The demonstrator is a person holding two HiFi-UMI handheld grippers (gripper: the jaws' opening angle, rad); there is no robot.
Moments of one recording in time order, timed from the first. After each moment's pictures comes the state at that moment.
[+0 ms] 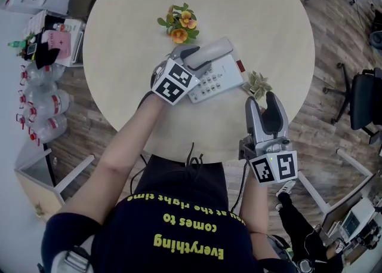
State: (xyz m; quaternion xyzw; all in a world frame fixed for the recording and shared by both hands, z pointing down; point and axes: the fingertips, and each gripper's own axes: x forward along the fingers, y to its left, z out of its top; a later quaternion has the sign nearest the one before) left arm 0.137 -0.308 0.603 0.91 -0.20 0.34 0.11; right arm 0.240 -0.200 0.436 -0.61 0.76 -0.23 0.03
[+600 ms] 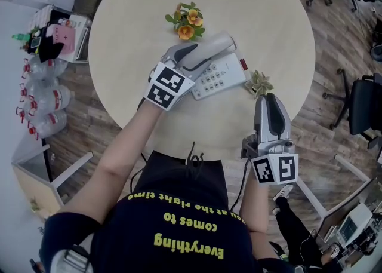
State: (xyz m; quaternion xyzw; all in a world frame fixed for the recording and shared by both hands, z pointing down) left arm 0.117 -0.301 0.545 0.93 -0.25 0.26 0.11; right arm 0.242 -0.188 0.417 -0.63 0.76 -0.19 0.03
